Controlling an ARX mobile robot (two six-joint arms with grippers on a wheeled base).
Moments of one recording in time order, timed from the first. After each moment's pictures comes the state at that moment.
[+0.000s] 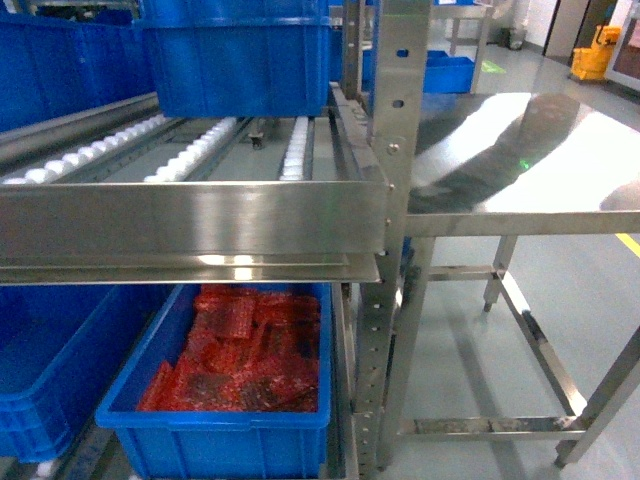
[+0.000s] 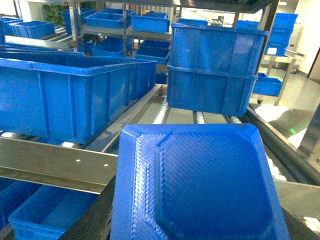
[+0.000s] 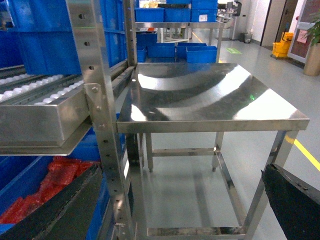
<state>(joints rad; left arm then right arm) -0.32 0.27 0.34 -0.02 -0.47 -0.05 0.00 0.00 0.01 0.00 0.00 0.00</state>
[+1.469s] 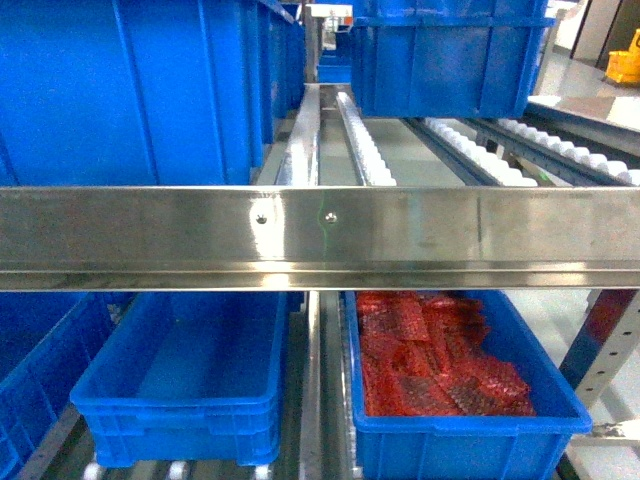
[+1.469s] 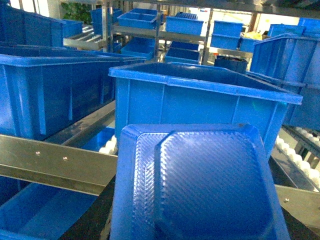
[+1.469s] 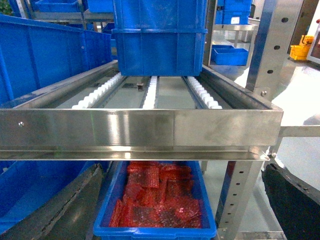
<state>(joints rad) -0.32 0.27 0.34 -0.02 -0.48 -0.05 0.00 0.00 0.01 0.00 0.00 0.00</state>
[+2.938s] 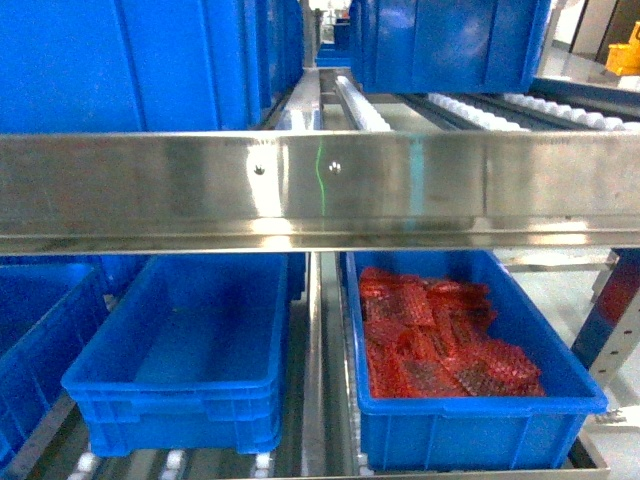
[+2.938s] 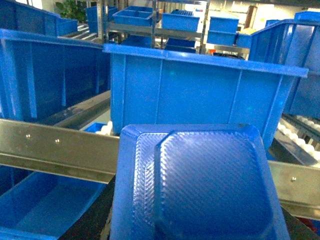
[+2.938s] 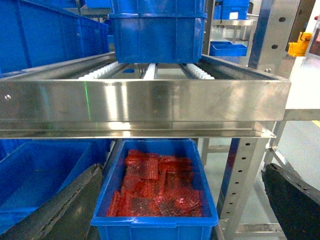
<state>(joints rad) -0.32 0.27 0.34 -0.02 -0.47 -0.05 0.00 0.00 0.01 0.00 0.00 0.00</state>
